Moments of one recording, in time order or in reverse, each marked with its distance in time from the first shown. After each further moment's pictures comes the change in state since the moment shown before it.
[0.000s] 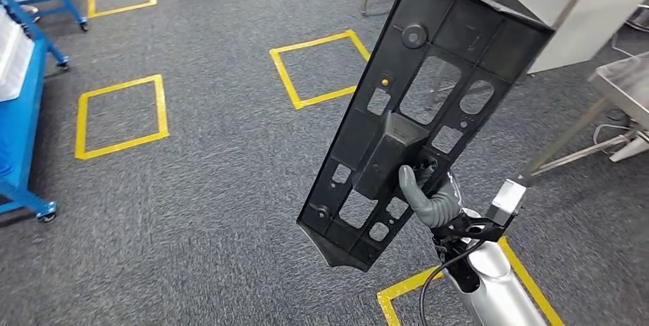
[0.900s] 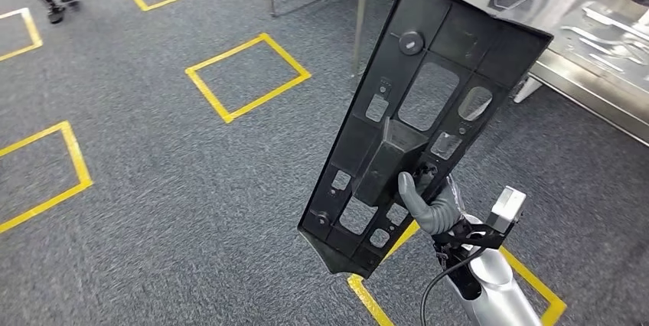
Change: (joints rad) left arm 0.057 -0.067 0.024 0.000 0.009 0.006 0.013; right arm 0.041 0.008 -0.013 -0.033 0.022 0.001 0.015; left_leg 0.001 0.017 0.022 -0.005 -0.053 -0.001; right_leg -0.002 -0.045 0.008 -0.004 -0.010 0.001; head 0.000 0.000
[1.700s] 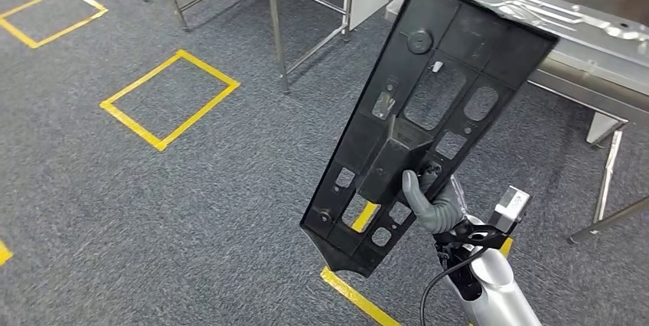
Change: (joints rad) left arm 0.036 -0.006 0.043 0.000 0.029 -0.026 0.122; right arm 0.009 0.005 -0.029 0.006 -0.001 -0.007 -0.004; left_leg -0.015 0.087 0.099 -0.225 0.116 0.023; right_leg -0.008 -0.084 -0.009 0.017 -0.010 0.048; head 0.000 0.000
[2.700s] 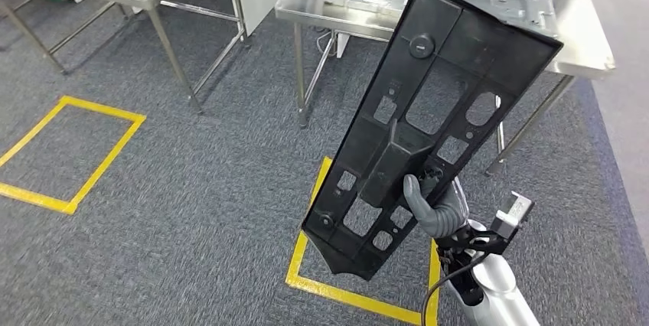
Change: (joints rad) left arm -0.014 -0.078 0.048 0.000 0.065 -0.042 -0.080; right arm 0.025 0.005 -0.012 -0.021 0.018 -0.001 0.001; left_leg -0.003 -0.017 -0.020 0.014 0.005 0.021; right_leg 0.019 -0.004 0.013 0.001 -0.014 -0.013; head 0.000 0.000
